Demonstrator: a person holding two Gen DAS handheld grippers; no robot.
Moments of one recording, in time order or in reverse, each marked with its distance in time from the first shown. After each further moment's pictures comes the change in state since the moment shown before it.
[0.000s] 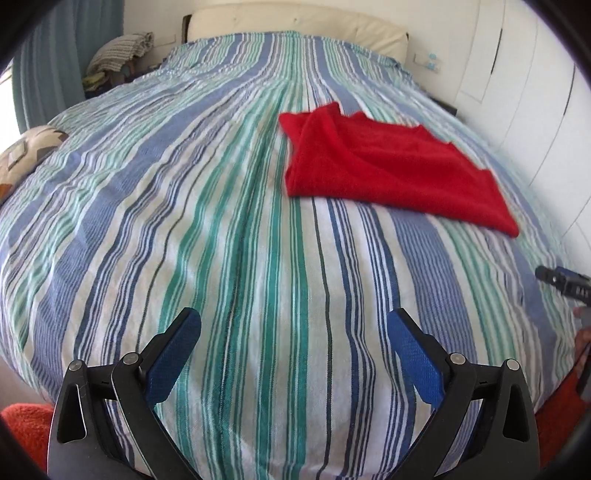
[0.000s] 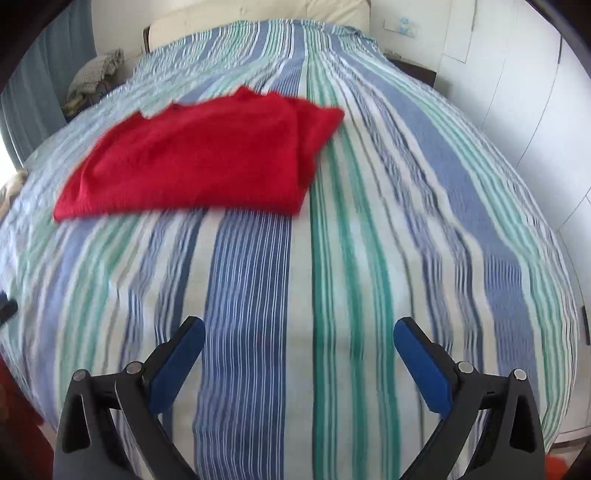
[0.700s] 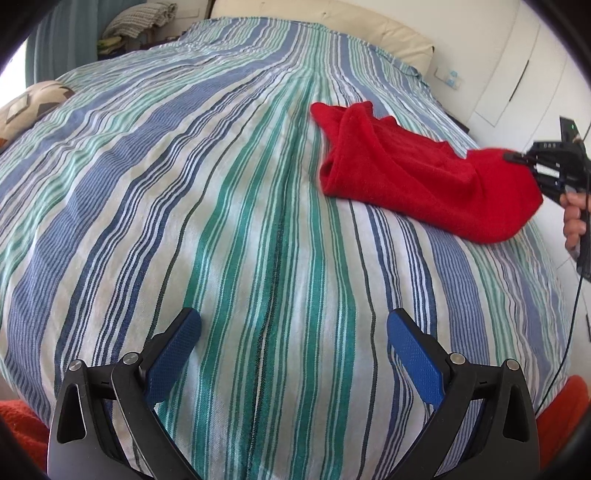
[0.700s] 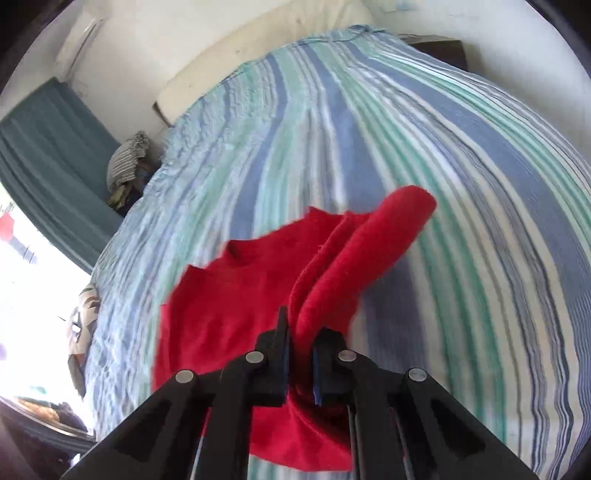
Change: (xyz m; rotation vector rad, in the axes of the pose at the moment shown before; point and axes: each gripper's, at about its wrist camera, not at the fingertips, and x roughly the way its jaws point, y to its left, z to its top) left arm 0.032 0.032 0.006 -0.127 0.063 -0.054; right arm 0.053 0.051 0.189 0.230 -0.013 0.399
